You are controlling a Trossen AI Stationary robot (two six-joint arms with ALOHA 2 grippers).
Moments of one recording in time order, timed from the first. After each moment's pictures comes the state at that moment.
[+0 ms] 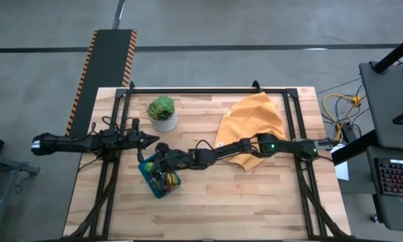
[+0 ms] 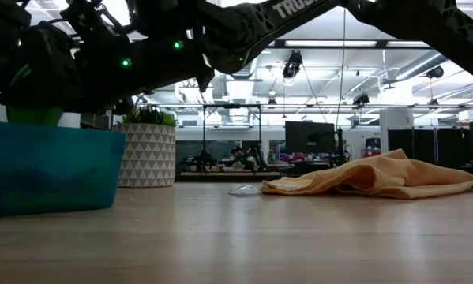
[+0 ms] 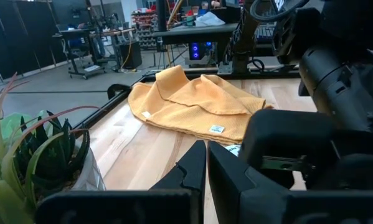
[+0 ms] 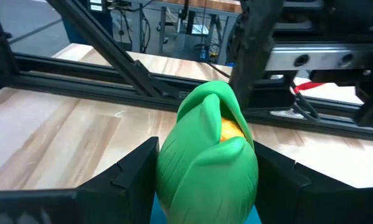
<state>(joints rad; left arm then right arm) -0.01 0.20 0.01 0.05 -0.22 0.06 0.14 2.56 2.04 0.24 0.05 -0.10</state>
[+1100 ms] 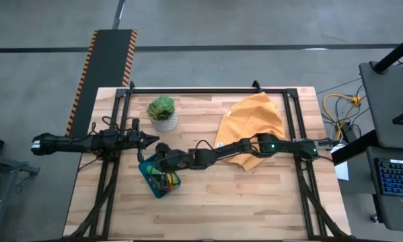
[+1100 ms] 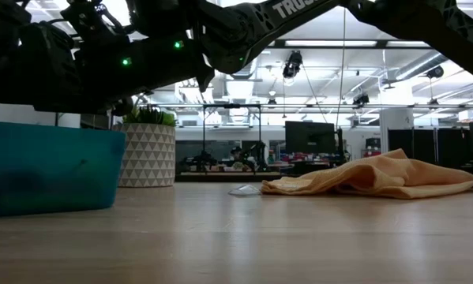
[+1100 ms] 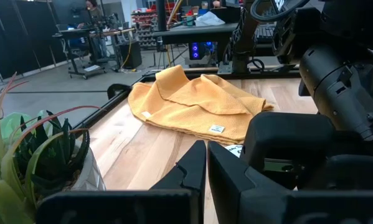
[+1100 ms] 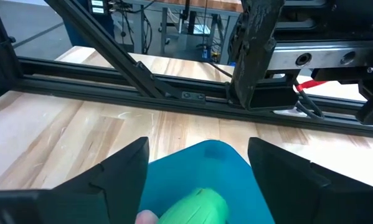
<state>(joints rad) -0.01 0.20 0.01 0.05 -0.22 0.06 0.14 2.56 2.04 0.24 0.04 -0.08</state>
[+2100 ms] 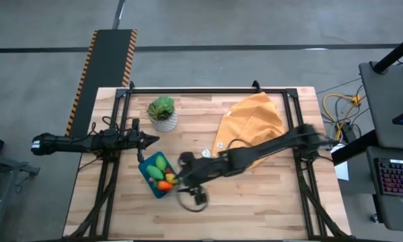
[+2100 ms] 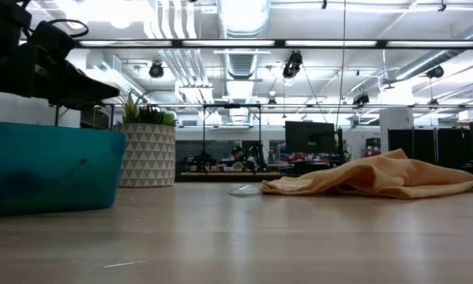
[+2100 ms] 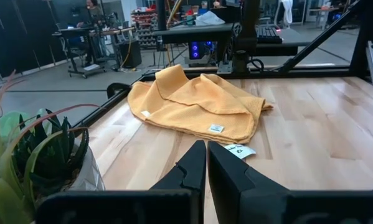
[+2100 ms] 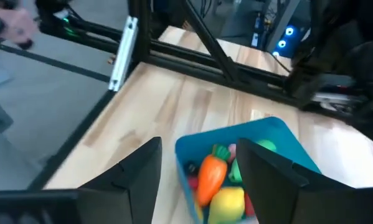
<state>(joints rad) -0.01 0.20 0.01 0.05 -0.22 0.06 0.30 2.02 1.75 -0.22 0.01 -0.10</state>
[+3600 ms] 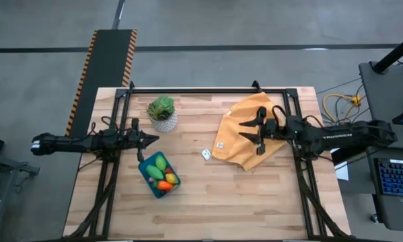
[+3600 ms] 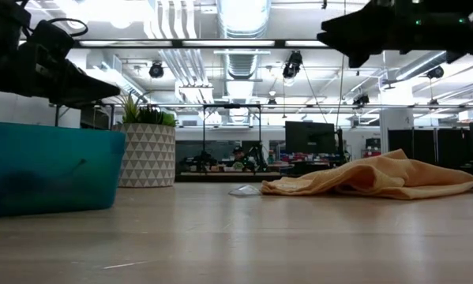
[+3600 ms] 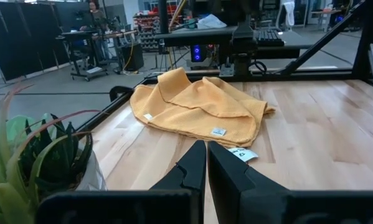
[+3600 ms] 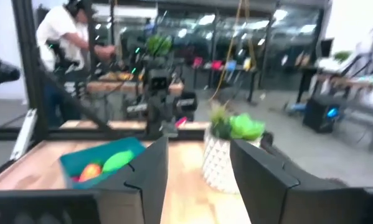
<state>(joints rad) -0.01 0.20 0.01 0.06 -0.23 0.07 -0.08 0.86 0.30 0.65 -0.01 -0.07</state>
